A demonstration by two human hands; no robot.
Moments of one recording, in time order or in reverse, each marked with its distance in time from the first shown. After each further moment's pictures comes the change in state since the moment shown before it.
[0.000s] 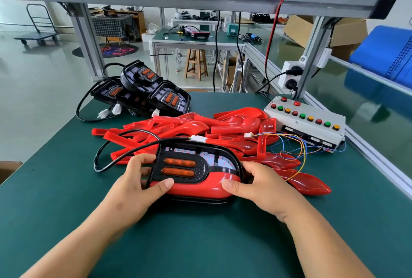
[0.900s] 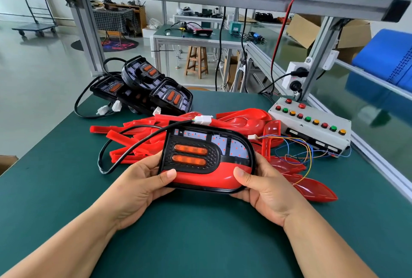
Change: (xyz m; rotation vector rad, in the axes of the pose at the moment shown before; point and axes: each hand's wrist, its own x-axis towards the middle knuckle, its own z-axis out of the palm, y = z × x) left_hand 0.024 0.003 0.004 -0.589 -0.355 -0.065; right_hand 0.018 0.011 0.007 0.737 -0.056 0.029
